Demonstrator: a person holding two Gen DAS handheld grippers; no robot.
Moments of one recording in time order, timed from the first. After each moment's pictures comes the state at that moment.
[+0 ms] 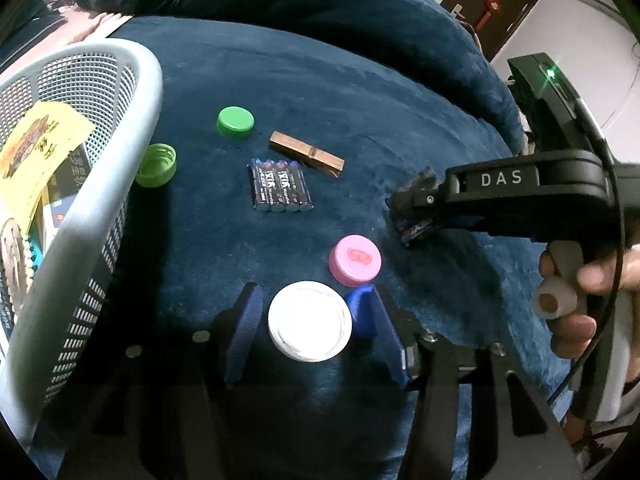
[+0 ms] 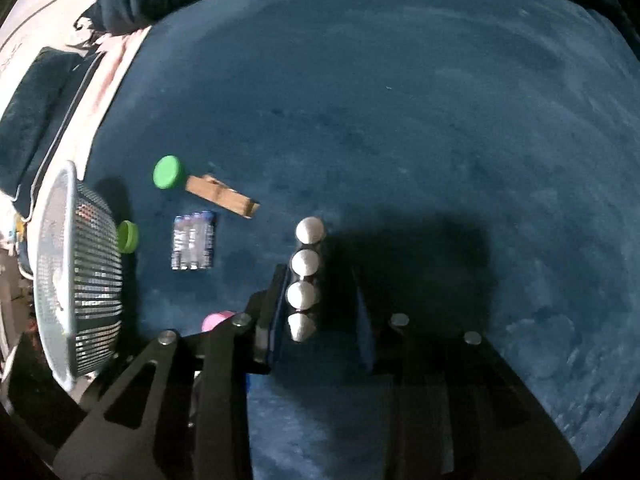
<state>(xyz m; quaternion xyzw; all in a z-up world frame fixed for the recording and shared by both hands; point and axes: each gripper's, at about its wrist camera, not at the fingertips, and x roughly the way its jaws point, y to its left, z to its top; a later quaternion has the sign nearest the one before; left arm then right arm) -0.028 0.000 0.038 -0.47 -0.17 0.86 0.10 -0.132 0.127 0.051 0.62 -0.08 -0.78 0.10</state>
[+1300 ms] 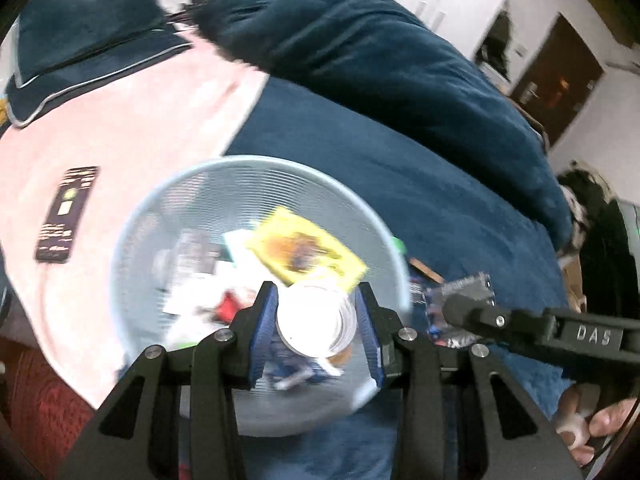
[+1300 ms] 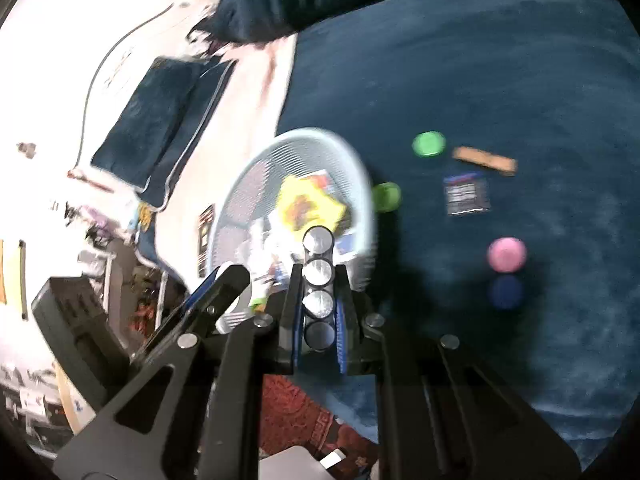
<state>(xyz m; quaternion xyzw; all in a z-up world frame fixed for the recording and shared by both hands) 0.039 -0.163 0.159 -0.41 -0.21 0.88 -0.07 -0.069 -0.002 0.131 0.57 -0.21 -0.75 0.28</state>
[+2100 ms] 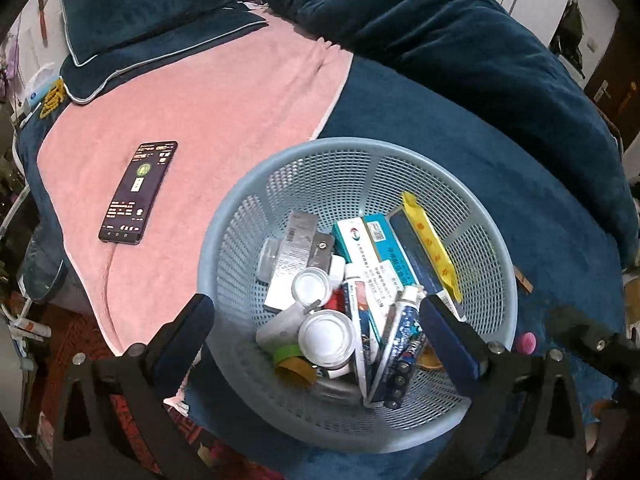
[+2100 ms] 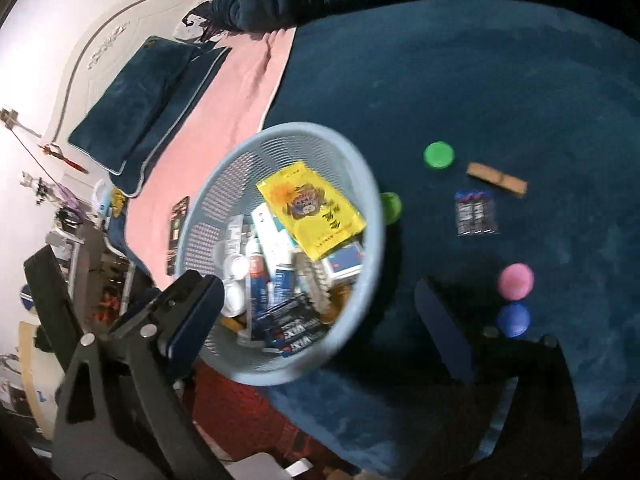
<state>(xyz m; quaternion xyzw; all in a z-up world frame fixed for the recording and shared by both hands) 0.035 -0.200 0.133 -0.47 -0.19 0.84 -0.19 -0.072 -0.018 0.121 0.56 -0.14 -0.78 0.24</state>
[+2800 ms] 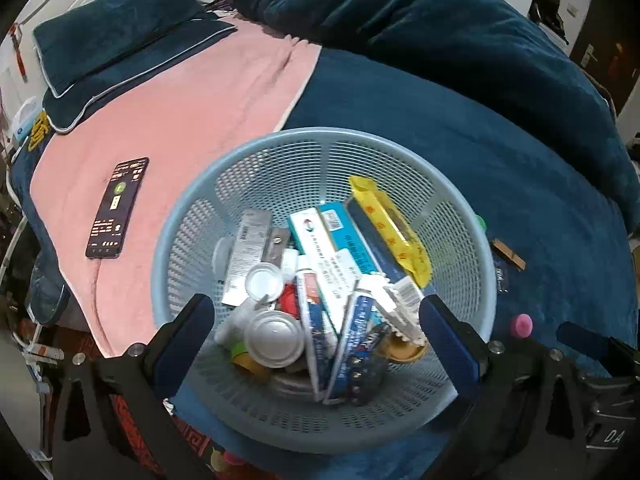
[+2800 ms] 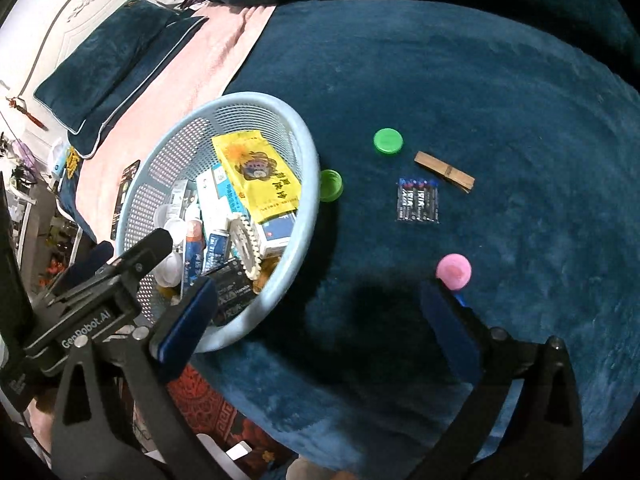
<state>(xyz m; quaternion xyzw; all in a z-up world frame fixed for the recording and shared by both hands) 0.014 -0.153 0.135 -0.49 -0.14 0.85 -0.17 -0.063 -0.010 0.117 0.58 -0.04 -0.79 0.20</state>
